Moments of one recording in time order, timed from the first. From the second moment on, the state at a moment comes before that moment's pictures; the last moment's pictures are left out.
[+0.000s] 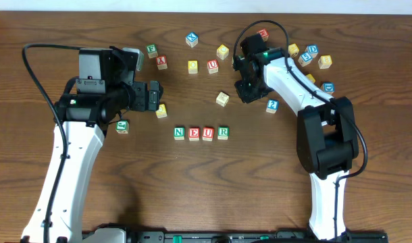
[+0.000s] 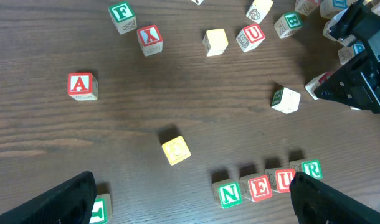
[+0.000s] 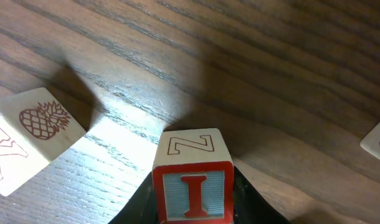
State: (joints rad) left arm -0.05 1.38 1.22 -0.76 0.26 0.03; right arm 0.34 2.24 1.74 -0.91 -0.05 -0.06
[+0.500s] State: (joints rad) left arm -0.05 1.38 1.22 -0.76 0.26 0.03; right arm 0.34 2.09 1.74 -1.03 -0.06 0.02
